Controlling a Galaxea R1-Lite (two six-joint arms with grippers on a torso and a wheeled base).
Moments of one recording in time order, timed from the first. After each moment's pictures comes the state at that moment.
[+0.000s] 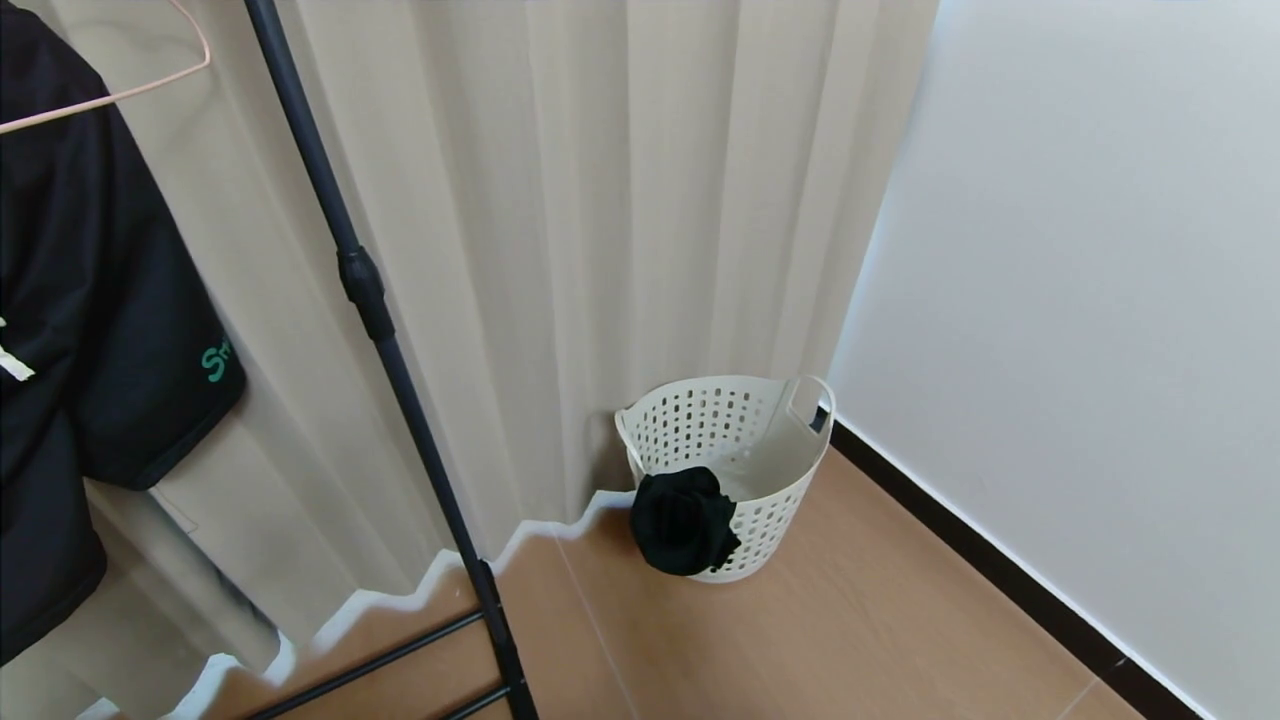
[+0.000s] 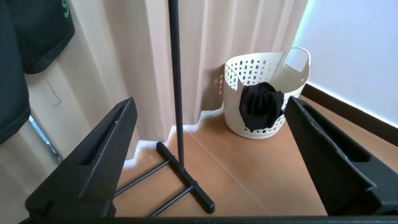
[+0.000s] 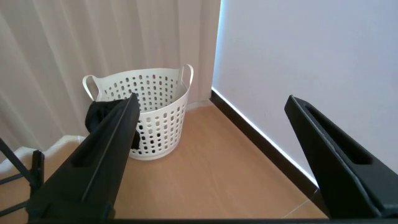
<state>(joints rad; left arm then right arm) 0.00 0.01 0.00 -0.07 -0.17 0.00 0.00 0.01 0.00 -0.09 -0.05 0.02</state>
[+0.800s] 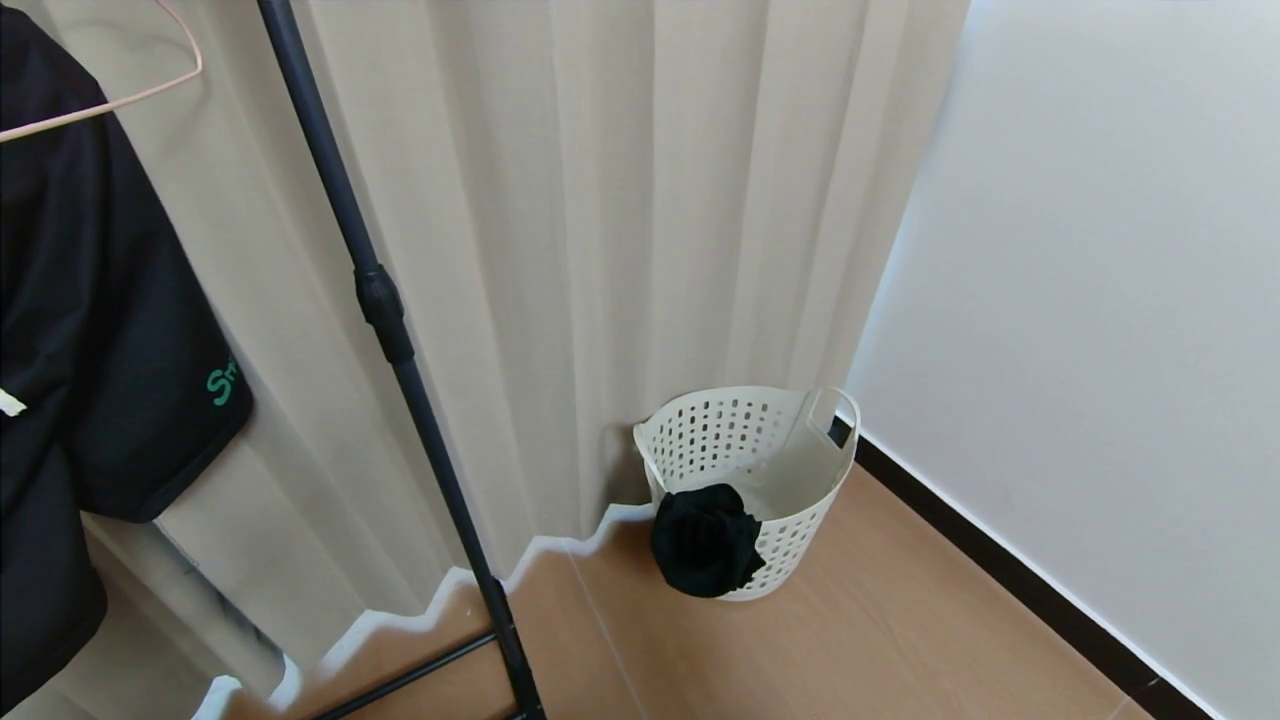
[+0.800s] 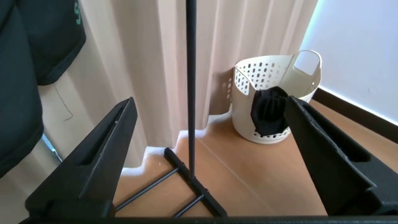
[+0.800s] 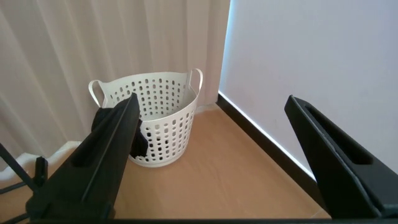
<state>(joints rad) 0.00 0.01 0.00 -0.07 -0.17 0.00 0.00 0.01 0.00 -0.09 -0.05 0.02</state>
